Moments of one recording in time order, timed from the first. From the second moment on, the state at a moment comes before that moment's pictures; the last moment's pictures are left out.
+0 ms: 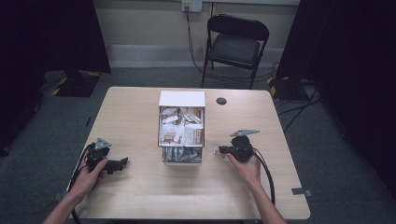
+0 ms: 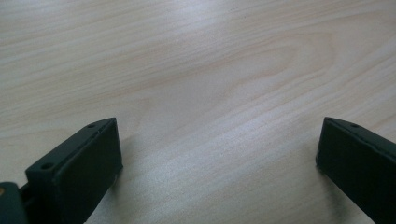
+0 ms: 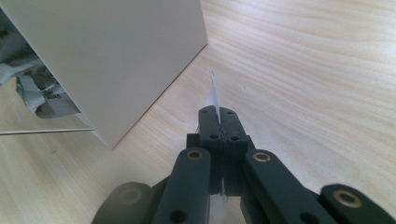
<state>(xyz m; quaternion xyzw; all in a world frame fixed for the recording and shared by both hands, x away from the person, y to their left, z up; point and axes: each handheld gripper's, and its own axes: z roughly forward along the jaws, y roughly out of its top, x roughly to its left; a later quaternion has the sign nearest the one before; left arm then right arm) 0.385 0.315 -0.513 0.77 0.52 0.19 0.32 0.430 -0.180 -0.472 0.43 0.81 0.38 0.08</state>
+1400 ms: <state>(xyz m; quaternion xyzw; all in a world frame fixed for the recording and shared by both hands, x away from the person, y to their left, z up) 0.385 0.315 -0.513 0.77 0.52 0.19 0.32 0.437 -0.182 -0.485 0.45 0.80 0.38 0.09</state>
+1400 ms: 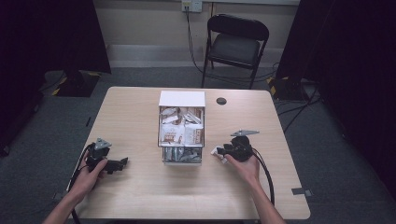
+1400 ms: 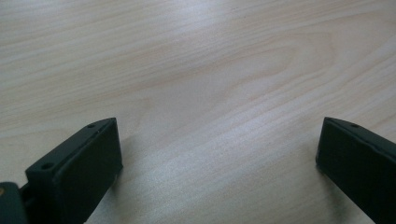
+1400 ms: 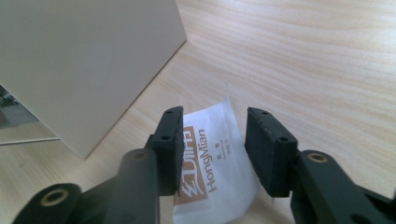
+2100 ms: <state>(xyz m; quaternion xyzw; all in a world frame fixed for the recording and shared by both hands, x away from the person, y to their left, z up) 0.385 0.315 -0.513 0.77 0.52 0.19 0.32 0.417 -0.208 -0.445 0.48 0.76 0.43 0.11</state>
